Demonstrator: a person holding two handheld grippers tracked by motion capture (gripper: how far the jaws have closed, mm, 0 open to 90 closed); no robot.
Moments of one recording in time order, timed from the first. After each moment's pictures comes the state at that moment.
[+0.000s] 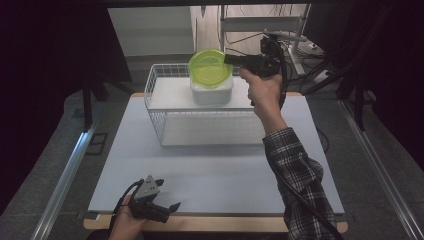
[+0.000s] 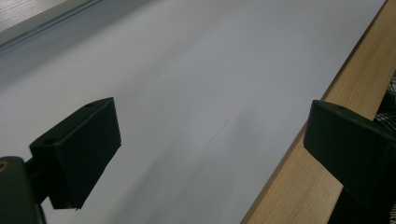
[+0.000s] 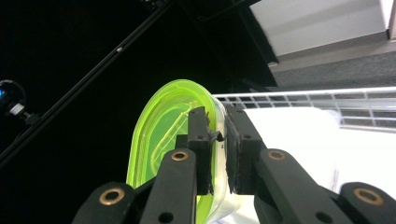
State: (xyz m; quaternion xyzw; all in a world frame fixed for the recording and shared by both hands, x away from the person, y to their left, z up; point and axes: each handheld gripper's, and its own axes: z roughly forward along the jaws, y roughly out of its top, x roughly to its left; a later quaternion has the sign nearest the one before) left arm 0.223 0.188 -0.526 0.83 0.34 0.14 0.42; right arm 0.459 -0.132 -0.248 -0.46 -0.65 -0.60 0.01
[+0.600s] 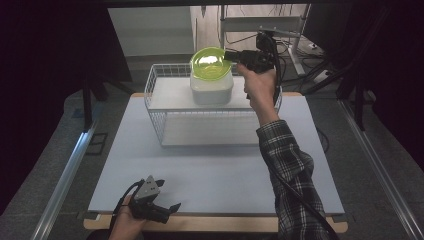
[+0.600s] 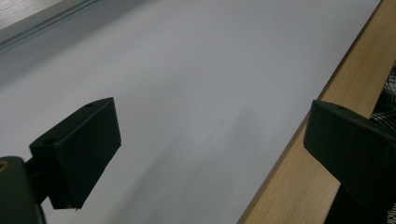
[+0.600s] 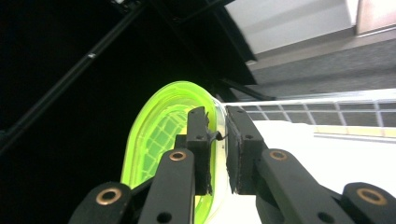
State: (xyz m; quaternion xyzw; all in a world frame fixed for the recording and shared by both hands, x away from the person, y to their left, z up) left arm 0.222 0.187 -0.526 0.83 0.33 0.14 0.42; right arm 0.485 -0.123 -0.253 -0.50 -0.64 -0.58 -0.01
